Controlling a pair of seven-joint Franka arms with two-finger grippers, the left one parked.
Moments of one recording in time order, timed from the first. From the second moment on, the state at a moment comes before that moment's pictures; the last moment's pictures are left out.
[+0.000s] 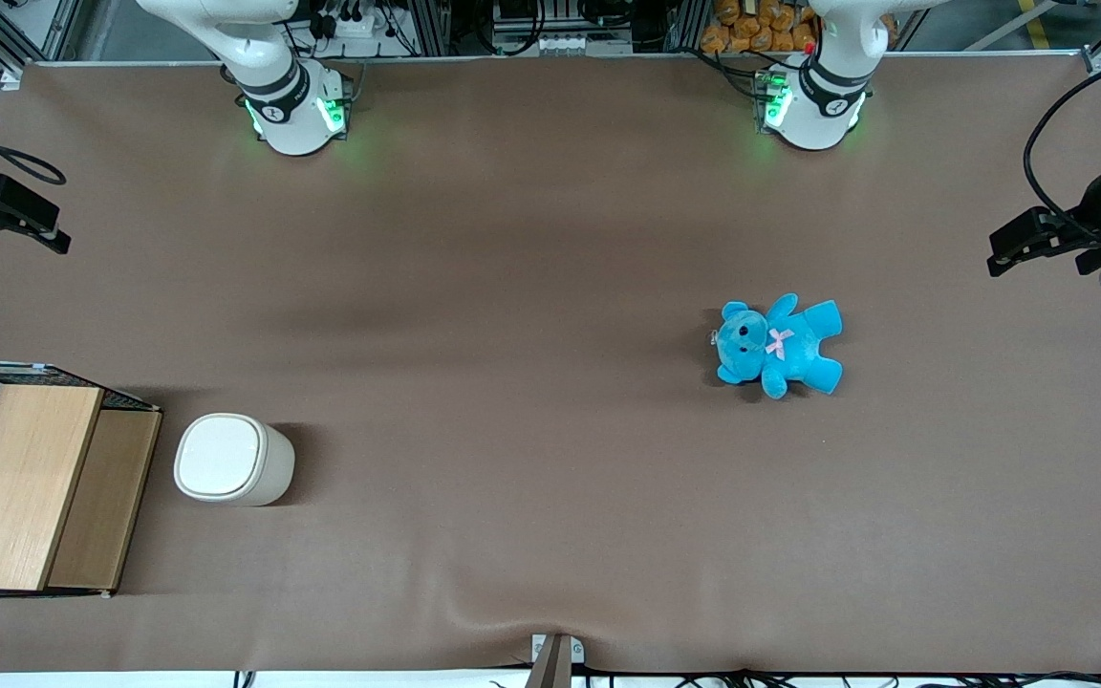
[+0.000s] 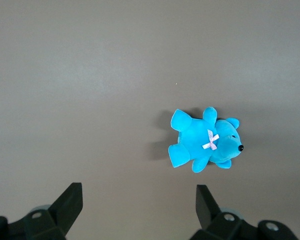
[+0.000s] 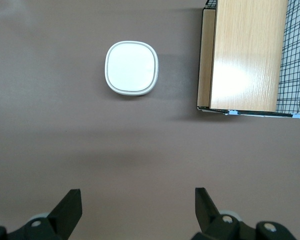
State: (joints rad) arm -0.06 -0.05 -0.01 -1.60 0.03 1.57 -0.08
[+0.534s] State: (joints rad) arm -0.06 0.05 -0.01 -1.60 0.02 1.64 -0.08
